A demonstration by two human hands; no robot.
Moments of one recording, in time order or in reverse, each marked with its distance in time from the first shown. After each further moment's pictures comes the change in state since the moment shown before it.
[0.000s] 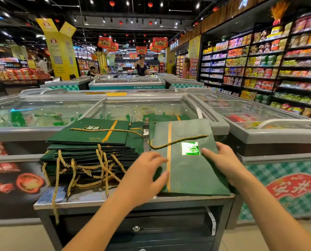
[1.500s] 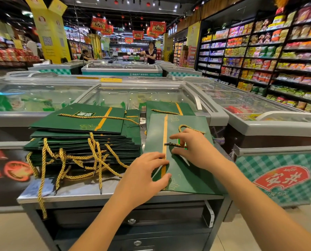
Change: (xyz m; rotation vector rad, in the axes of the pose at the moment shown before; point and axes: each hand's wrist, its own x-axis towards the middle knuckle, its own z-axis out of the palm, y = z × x) left_hand -0.006 -0.013 0.035 -0.151 0.060 -0.006; right_hand 0.029 -0.006 0.054 -0.965 -0.198 -0.527
